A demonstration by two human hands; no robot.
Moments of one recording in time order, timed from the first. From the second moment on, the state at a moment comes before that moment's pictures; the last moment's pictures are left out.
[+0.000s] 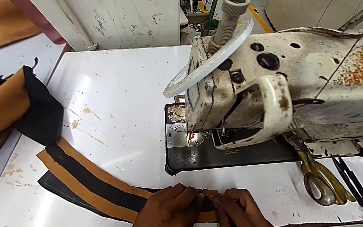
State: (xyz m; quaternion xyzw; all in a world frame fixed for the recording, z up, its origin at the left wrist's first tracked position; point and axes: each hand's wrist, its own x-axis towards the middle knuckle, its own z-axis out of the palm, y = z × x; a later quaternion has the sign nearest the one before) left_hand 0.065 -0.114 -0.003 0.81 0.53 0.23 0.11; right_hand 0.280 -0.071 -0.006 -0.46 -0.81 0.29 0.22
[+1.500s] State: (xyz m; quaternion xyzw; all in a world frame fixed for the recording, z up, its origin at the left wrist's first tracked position) left_hand 0.018 -0.021 0.022 0.68 0.68 0.21 0.17; right_hand 0.227 0.006 -0.026 -0.31 -0.93 -0.02 0.21
